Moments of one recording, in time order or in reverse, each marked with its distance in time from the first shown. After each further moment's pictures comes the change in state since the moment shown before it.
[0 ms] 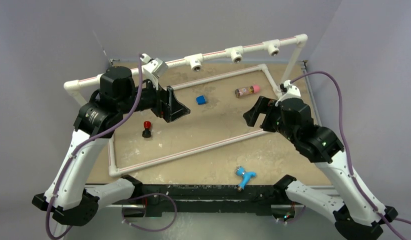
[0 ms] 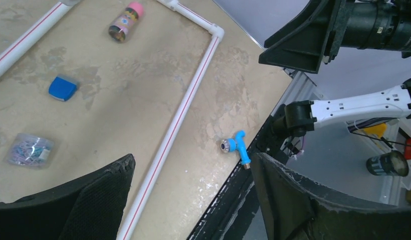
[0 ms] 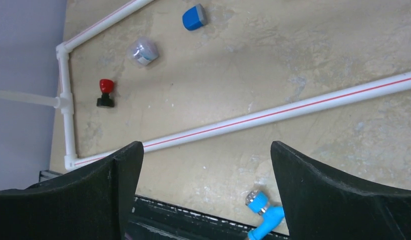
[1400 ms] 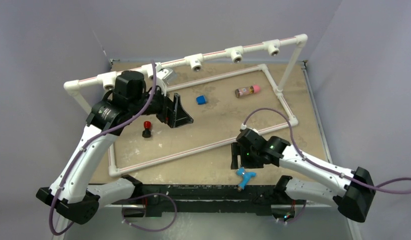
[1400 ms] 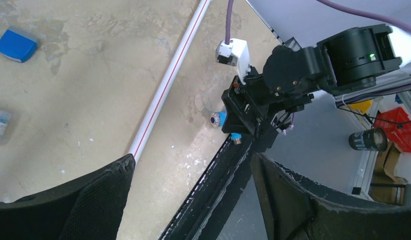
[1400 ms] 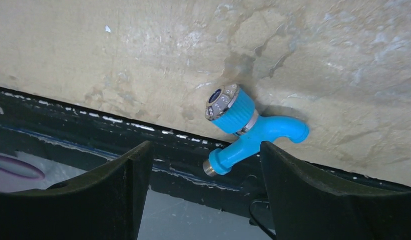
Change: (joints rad) left arm -0.004 0.017 -0.114 -0.014 0.074 -0.006; right arm 0.244 0.124 -0.509 0.000 -0.205 0.150
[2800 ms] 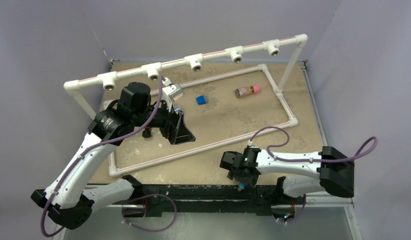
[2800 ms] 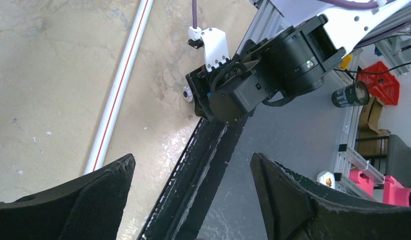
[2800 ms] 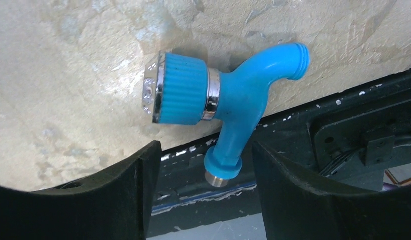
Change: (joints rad) left arm -0.118 -0.071 -0.102 -0.016 0.056 0.024; right arm 0.351 0.268 -0.026 -0.112 0.200 0.835
